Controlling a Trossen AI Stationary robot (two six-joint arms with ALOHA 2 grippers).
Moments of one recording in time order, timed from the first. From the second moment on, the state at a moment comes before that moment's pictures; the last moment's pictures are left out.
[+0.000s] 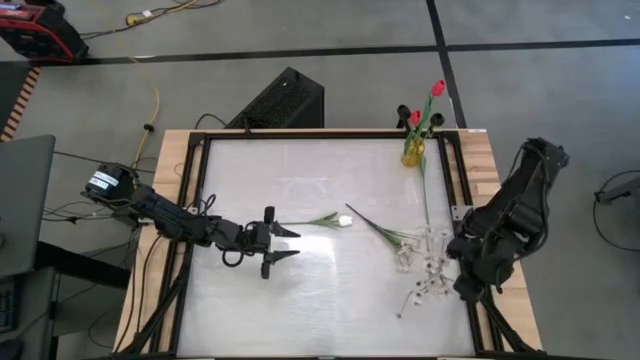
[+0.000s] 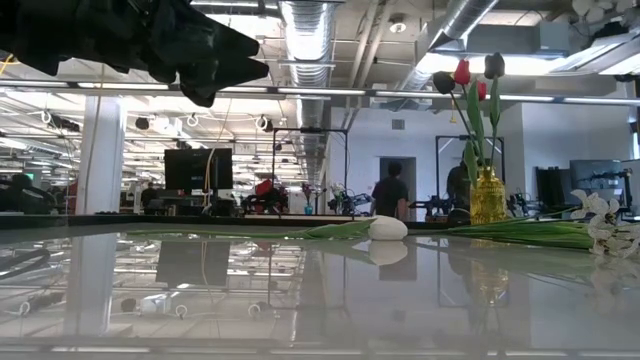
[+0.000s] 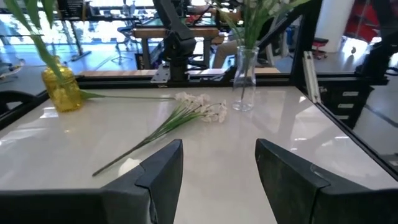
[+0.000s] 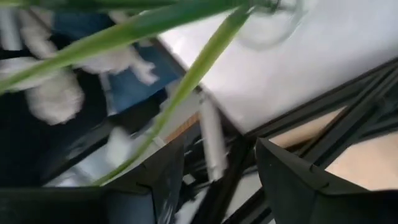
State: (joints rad) left arm -0.33 1.36 0.40 0.88 -0.33 -0.03; right arm 0.92 0.98 1.08 -1.06 -0.20 1.78
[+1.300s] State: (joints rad) left arm -0.08 1.79 0.91 0.54 -0.12 0.28; right arm 0.40 0.82 1.08 -0.54 0.51 0.54
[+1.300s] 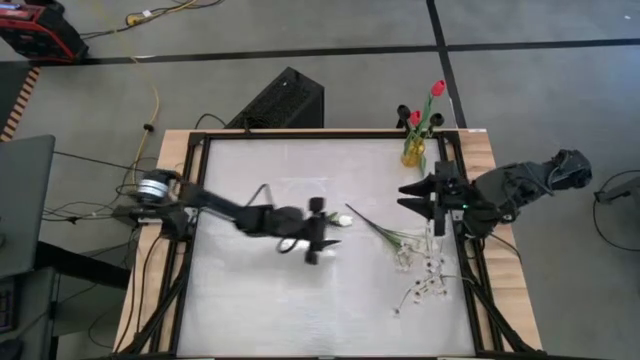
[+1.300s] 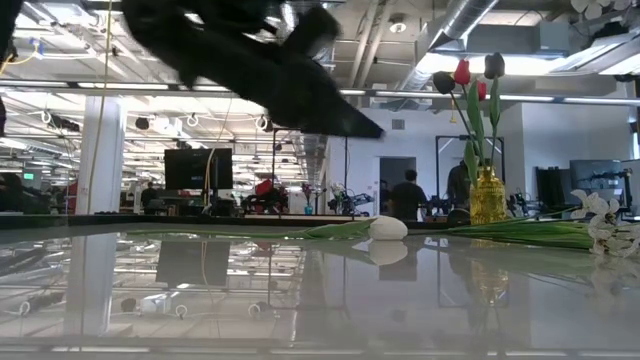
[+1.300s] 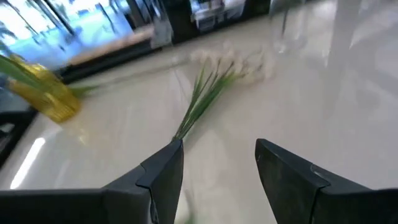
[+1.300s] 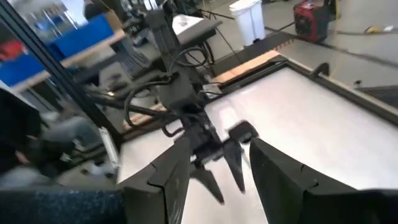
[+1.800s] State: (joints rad) left arm 0.08 2.29 1.64 -0.03 0.02 0.43; right arm 0.48 0.97 1.08 -0.59 0.44 0.49
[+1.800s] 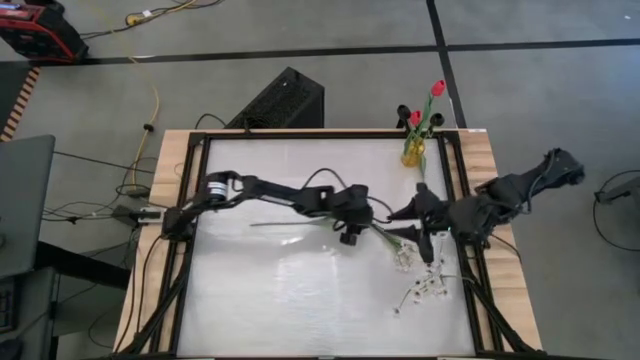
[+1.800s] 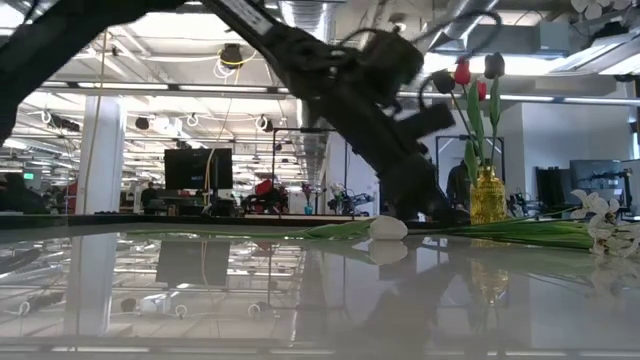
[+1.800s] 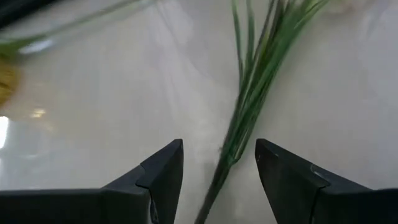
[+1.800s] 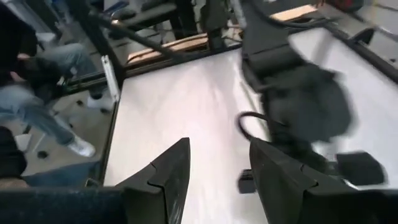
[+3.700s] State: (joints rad) left arm 0.08 1.65 1.32 0.45 -0.13 0.14; right arm 0.92 0.91 1.08 -0.09 0.92 -0.23
